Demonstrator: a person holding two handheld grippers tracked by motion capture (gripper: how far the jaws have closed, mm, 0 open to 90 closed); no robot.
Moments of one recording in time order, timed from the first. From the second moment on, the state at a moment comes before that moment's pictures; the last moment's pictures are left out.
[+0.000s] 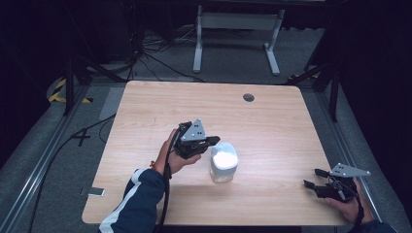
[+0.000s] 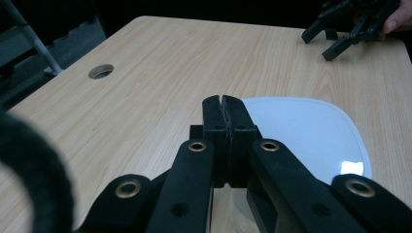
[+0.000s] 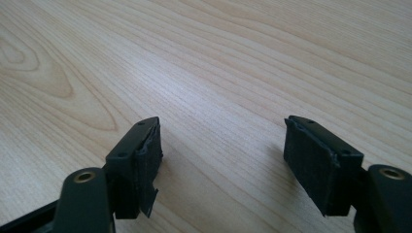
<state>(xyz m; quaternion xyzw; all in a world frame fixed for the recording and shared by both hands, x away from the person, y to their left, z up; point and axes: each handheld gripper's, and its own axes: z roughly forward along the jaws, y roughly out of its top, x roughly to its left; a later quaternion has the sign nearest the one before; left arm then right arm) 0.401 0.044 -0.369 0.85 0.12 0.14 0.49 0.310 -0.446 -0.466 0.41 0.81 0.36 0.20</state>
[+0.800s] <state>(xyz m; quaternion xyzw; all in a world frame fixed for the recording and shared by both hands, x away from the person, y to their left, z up) 0.414 0.027 -0.381 0.86 0.14 0.13 0.48 0.310 -0.446 -0.466 0.42 0.81 0.36 0.20</state>
